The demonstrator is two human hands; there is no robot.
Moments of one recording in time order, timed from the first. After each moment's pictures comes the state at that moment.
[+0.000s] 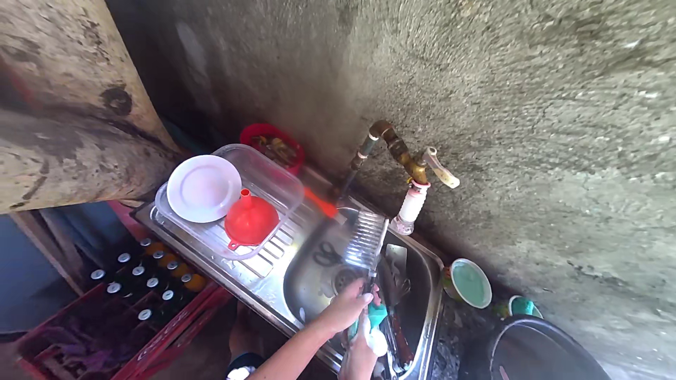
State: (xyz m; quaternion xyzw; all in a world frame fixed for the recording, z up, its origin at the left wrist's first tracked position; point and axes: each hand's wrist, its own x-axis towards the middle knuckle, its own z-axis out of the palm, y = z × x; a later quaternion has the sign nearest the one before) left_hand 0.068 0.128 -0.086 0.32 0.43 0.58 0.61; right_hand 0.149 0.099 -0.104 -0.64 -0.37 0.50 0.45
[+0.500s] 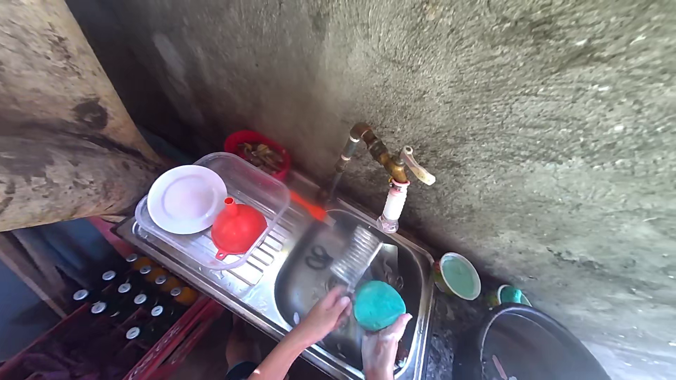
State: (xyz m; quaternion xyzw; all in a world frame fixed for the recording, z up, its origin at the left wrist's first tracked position) left_hand 0.056 0.108 -0.104 0.32 0.48 0.52 0.62; right_hand 0.184 0.146 -0.092 -0.54 -0.30 0.61 0.50
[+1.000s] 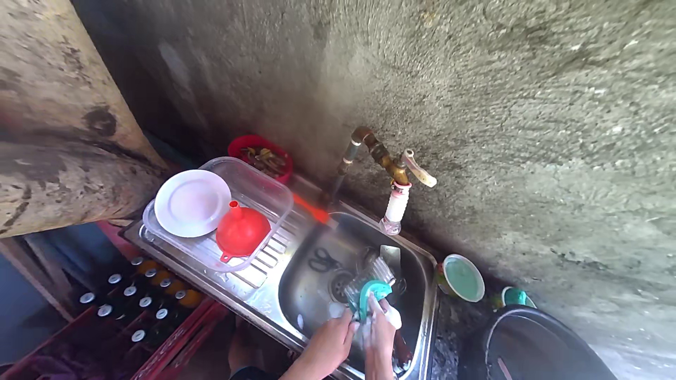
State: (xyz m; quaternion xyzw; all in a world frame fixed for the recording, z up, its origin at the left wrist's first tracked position) left_hand 0.081 0.092 -0.094 0.52 0.67 0.23 0.48; right_hand 0.164 0.168 -0.097 -0.59 -0.33 0.56 0.47
